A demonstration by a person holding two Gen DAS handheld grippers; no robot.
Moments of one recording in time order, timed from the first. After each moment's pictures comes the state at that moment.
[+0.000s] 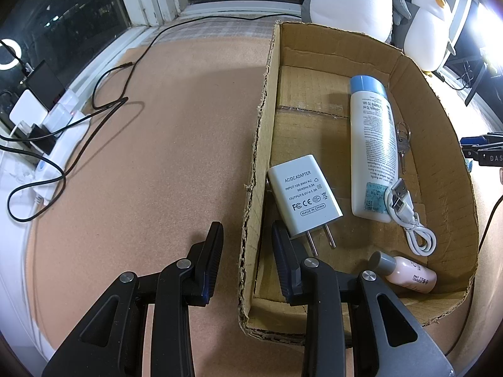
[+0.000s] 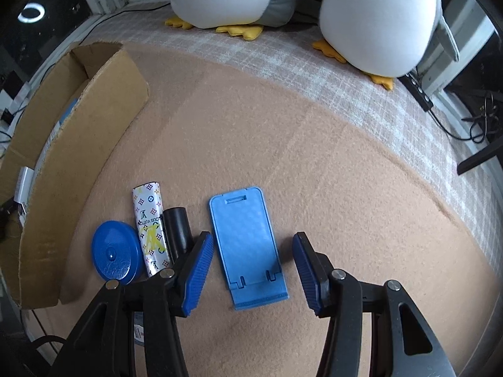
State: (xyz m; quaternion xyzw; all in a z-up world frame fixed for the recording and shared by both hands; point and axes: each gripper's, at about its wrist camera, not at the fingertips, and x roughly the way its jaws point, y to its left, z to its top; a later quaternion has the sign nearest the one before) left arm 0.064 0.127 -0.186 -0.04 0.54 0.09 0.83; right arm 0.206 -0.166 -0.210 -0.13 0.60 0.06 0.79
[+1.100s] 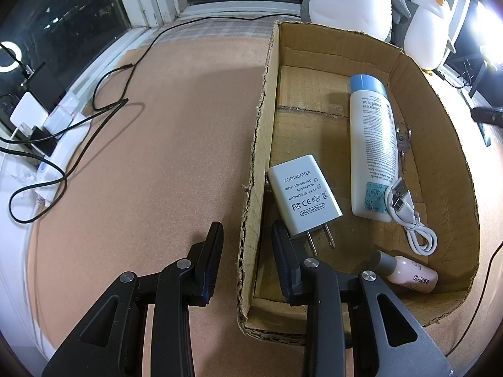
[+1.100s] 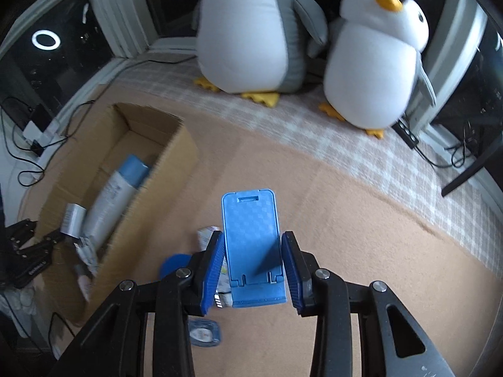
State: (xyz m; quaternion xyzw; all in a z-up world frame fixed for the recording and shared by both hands) left arm 0.063 0.127 -0.187 -0.04 0.54 0.09 0.83; right arm 0.183 -0.141 -0.135 -0.10 0.53 0.09 0.84
